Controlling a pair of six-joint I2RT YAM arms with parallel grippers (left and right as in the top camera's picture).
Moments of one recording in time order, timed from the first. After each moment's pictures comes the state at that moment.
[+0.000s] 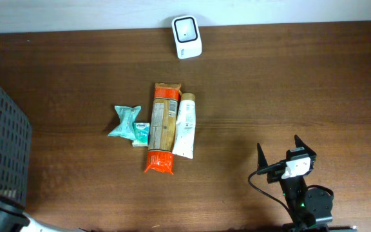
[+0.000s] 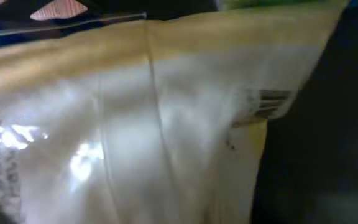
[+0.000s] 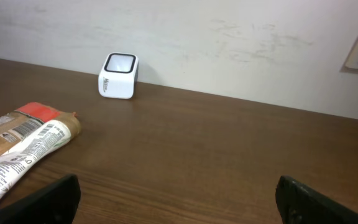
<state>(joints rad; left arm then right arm) 1.08 1.97 1.34 -0.71 -0.37 -0.19 0.08 0.01 0.01 -0.07 -0.07 -0.10</state>
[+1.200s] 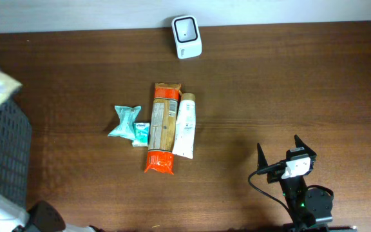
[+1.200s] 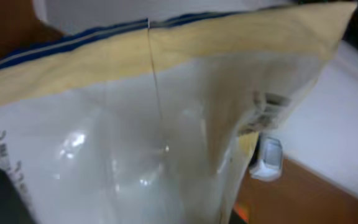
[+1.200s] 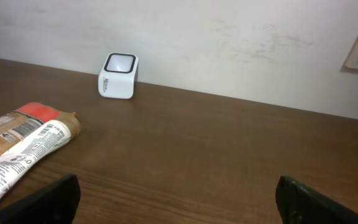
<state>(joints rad) 0.66 1.69 2.29 -1.25 0.53 -0.15 0.08 0.01 0.01 -0.07 -0.07 -0.10</state>
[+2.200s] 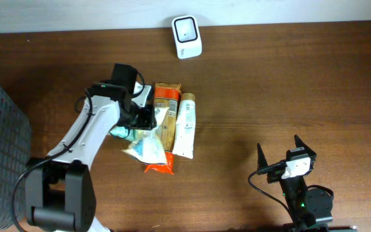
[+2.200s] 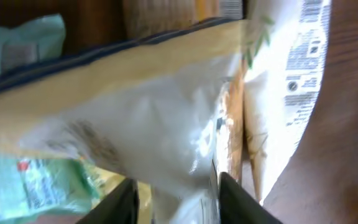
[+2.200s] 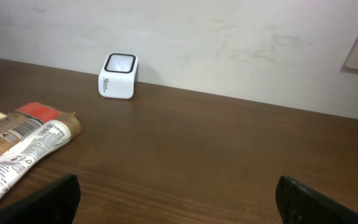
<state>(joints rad) -0.20 1.78 1.31 -0.91 0.26 -0.05 0.08 0.01 0.01 -0.07 -0.07 -0.10</state>
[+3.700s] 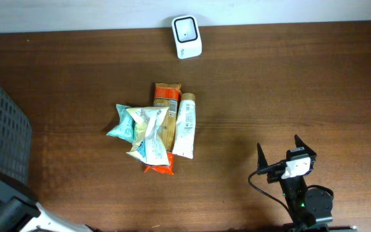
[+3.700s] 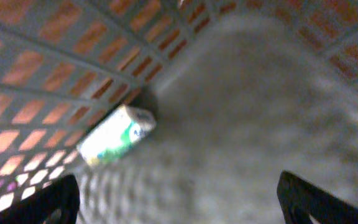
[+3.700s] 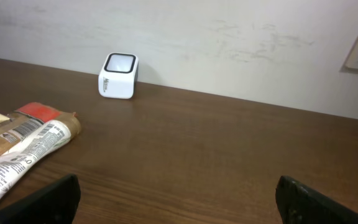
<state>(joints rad) 0.83 1.96 1.78 -0.92 -0.30 0.05 0.08 0.01 0.01 -0.07 -0.07 -0.10</state>
